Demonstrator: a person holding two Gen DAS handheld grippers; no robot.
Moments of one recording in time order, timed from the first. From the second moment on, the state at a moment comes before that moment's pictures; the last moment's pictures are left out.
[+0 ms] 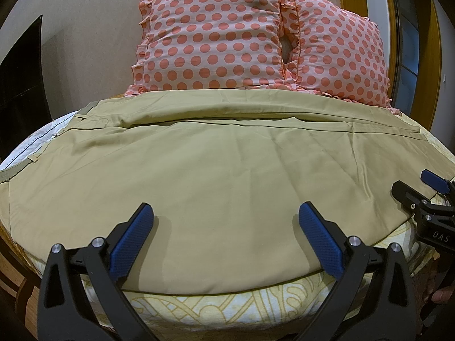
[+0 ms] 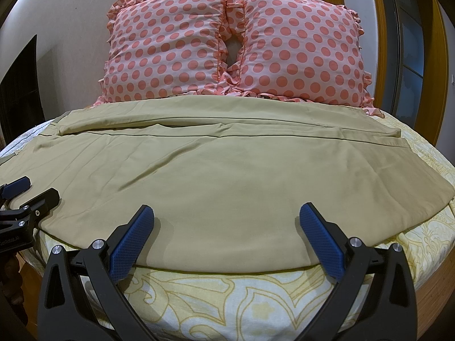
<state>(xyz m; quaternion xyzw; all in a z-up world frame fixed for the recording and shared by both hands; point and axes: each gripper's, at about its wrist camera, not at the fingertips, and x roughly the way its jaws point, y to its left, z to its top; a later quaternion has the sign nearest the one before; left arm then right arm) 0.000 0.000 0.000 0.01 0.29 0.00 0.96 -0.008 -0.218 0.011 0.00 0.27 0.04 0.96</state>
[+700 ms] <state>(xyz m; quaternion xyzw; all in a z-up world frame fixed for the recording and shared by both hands) 0.013 0.019 0.033 0.01 0.29 0.00 0.96 0.031 -0.260 0.059 0.06 0.30 0.07 0.95</state>
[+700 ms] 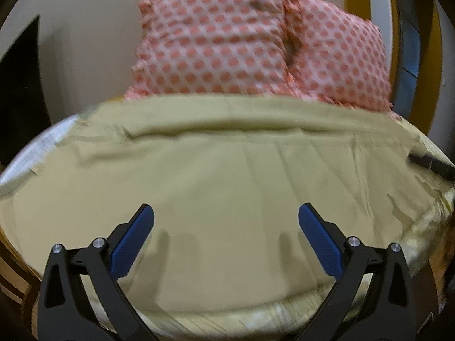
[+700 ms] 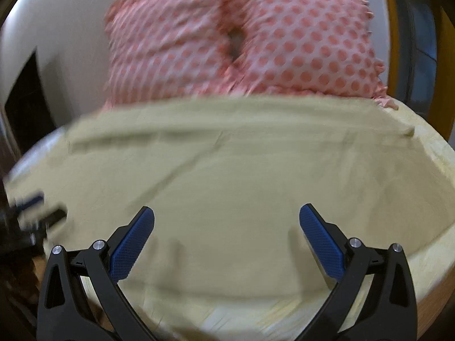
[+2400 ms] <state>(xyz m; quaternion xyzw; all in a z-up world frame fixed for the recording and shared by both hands) 0.070 0.088 0.082 -0.10 0.28 0.03 0.95 0.082 -0.476 0.021 0.48 0.27 -0.06 0.83</state>
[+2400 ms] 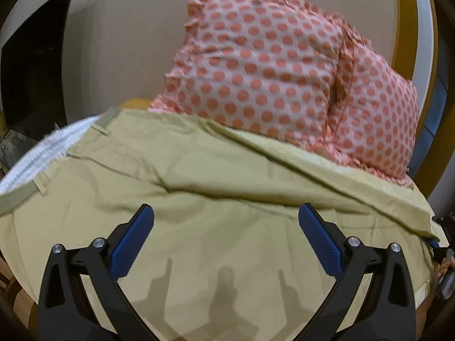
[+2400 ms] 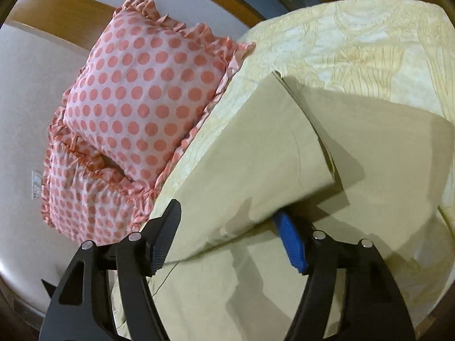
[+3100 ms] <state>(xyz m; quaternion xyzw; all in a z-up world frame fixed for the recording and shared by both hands) 0.299 0.188 0.030 -0.29 0.44 0.05 0.85 0.045 -0.497 0.042 0.45 0.15 0.01 0.88</state>
